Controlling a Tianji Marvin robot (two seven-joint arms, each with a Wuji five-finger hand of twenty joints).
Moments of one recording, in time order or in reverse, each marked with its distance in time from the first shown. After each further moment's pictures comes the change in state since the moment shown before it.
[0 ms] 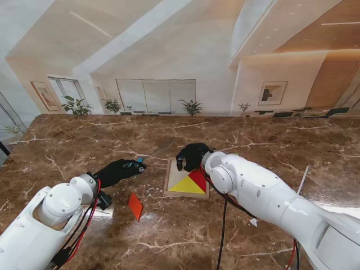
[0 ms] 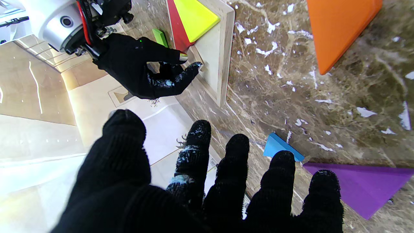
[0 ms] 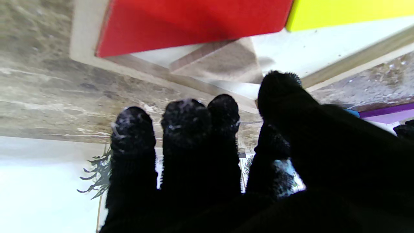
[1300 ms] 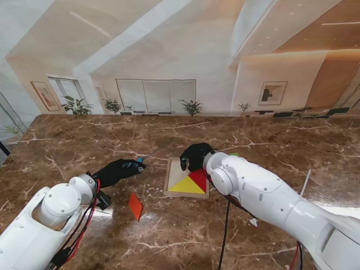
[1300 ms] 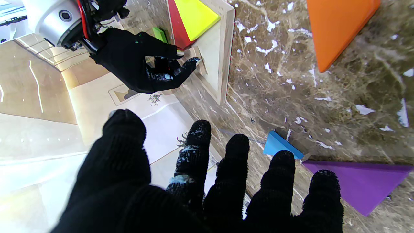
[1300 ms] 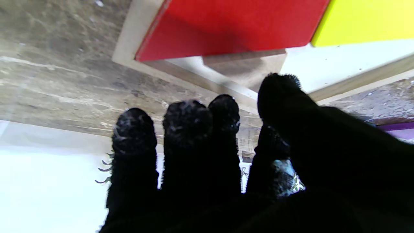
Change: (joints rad) left arm 0.006 0.000 -0.007 -0.006 0.002 -0.001 0.001; right arm -0.015 0.030 0.004 -0.060 -0.065 0.079 0.031; left_hand 0.000 0.000 0.000 0.000 0.000 0.000 0.000 0.000 0.000 0.000 0.000 0.000 0.000 0.000 0.000 0.000 0.000 0.001 0.000 0.000; right_hand -0.001 0.020 0.000 0.000 -0.012 0.000 -0.051 0.030 -0.016 -0.006 0.000 0.000 0.000 -0.013 0.006 0.000 0.001 -0.017 0.022 0.000
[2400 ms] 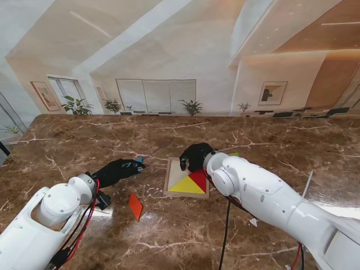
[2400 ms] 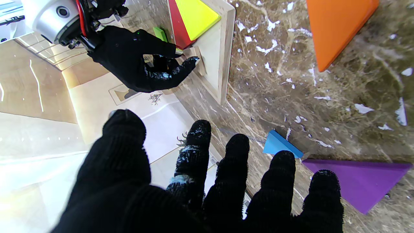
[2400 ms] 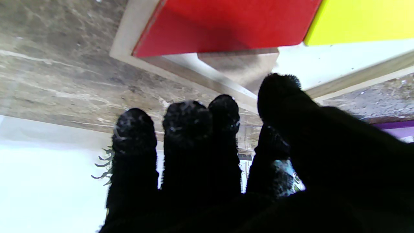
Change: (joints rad) left arm 0.005 0.000 -0.006 -0.006 -0.001 0.003 -0.003; right arm -0.010 0.012 0.009 -0.023 -0.020 -0.011 -0.005; left_hand 0.000 0.000 0.000 0.000 0.001 0.000 0.000 0.000 0.000 0.000 0.000 0.000 0.000 0.003 0.000 0.000 0.000 0.001 0.000 0.000; right_hand 0.000 0.000 0.000 0.000 0.000 -0.002 -0.022 0.010 -0.016 0.000 -0.001 0.000 0.000 0.000 0.004 0.000 0.000 -0.001 0.003 0.000
